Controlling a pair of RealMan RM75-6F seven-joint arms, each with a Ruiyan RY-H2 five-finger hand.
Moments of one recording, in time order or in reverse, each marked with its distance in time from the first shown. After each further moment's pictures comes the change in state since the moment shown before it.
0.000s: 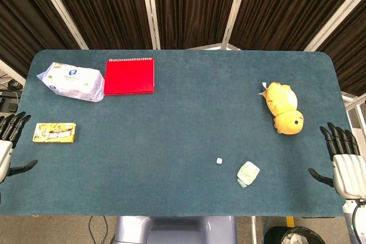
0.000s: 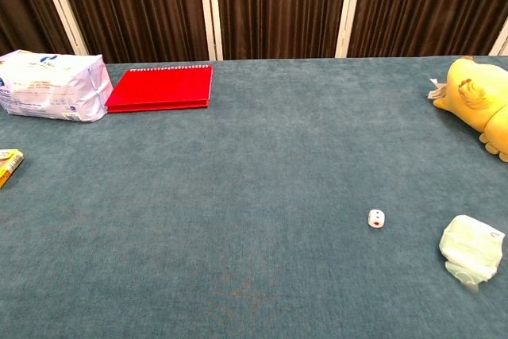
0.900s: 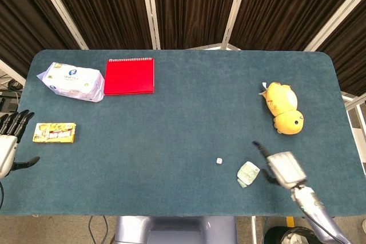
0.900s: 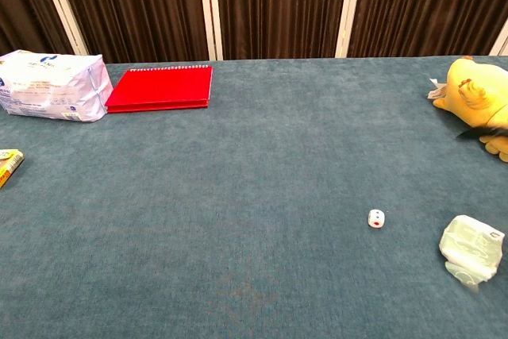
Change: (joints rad) left arm -0.041 -0.017 -0.019 0.015 -0.080 -0.089 0.026; right arm 0.253 -0.088 -0.013 -0.060 0.025 -0.608 -0.119
